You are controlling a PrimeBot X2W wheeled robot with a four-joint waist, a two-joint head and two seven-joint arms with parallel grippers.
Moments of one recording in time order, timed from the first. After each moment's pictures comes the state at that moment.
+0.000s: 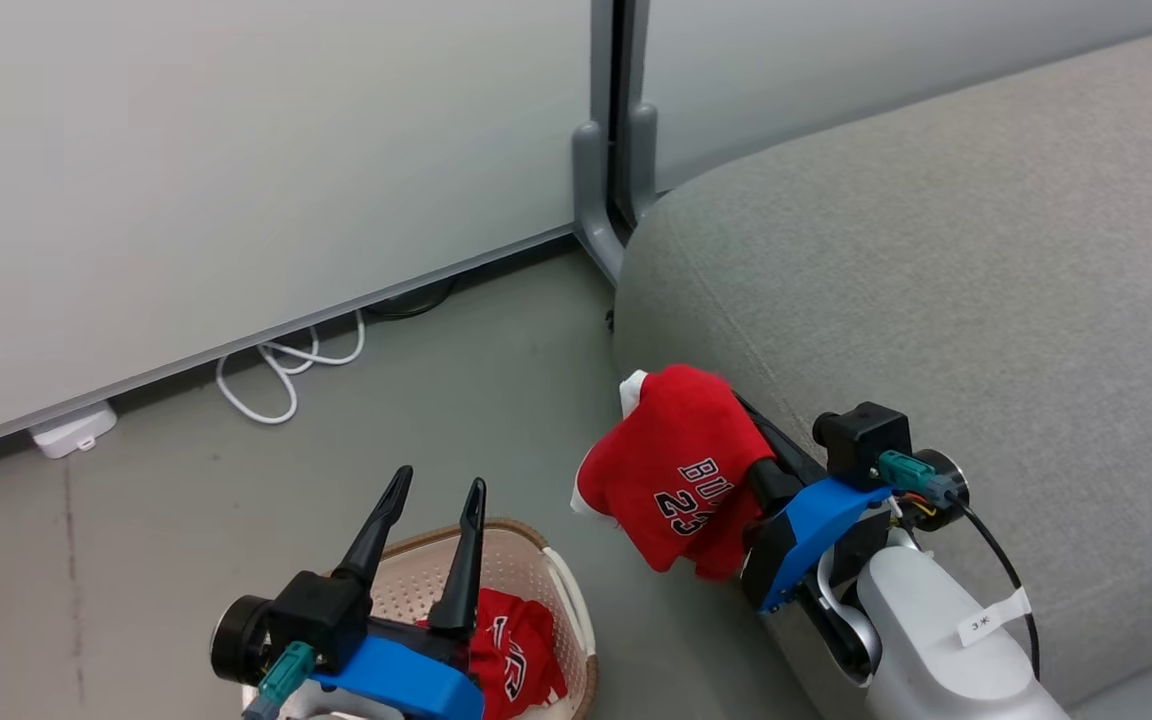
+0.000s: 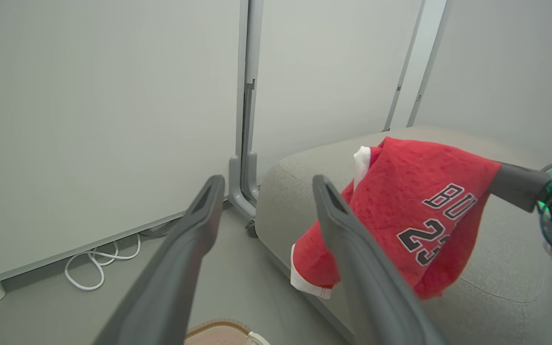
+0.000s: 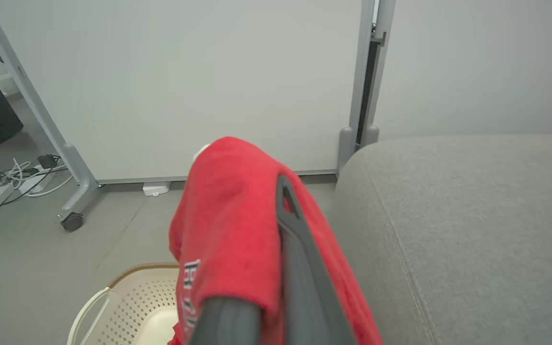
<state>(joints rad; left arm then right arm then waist) -0.07 0.06 -0.28 0.25 -0.23 -0.13 -0.26 -0.52 -0.05 0.38 0.73 0.27 0.13 -0.24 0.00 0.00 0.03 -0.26</state>
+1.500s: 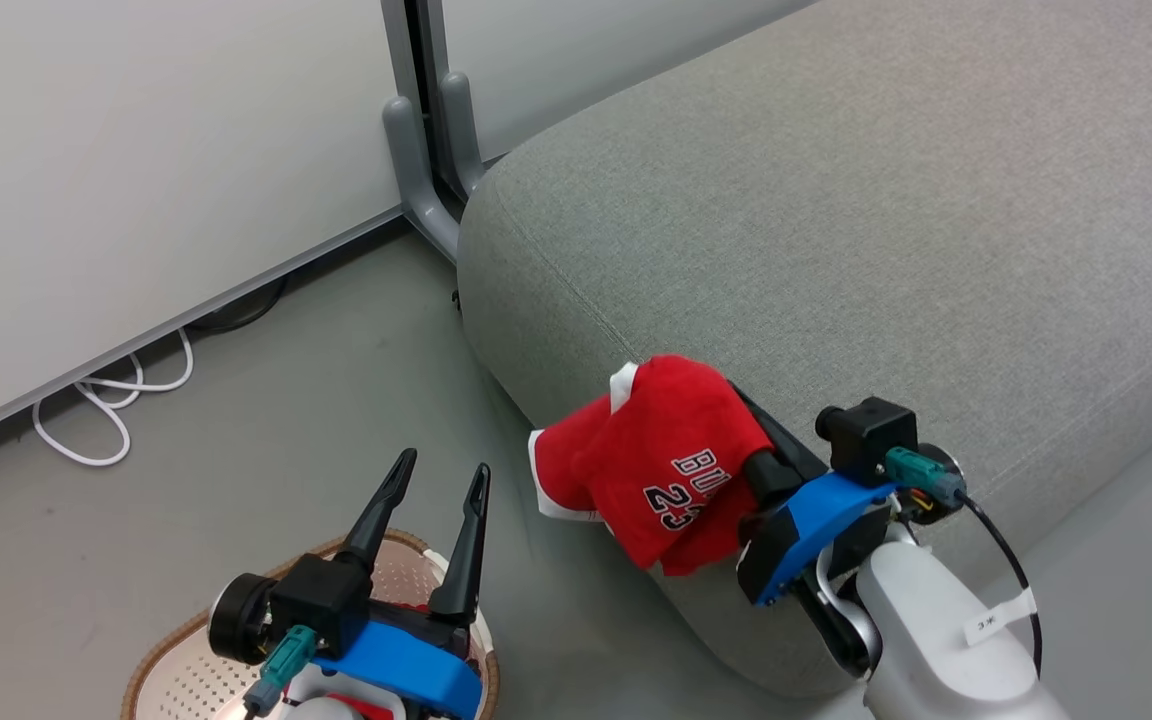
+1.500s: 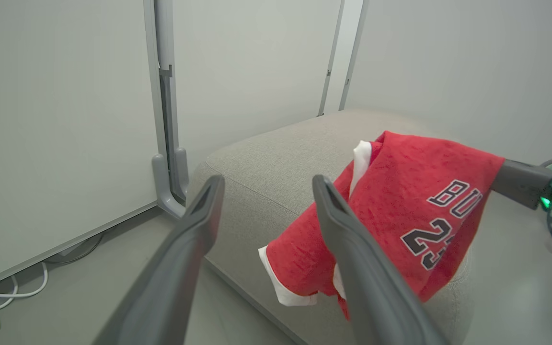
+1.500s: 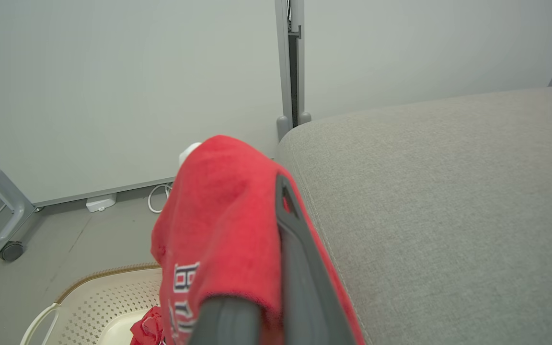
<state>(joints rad) -0.11 0.08 -0.31 0.26 -0.23 -0.13 -0.26 -0.49 -0.05 0.38 0.66 0.30 0.13 -0.23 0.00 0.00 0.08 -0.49</state>
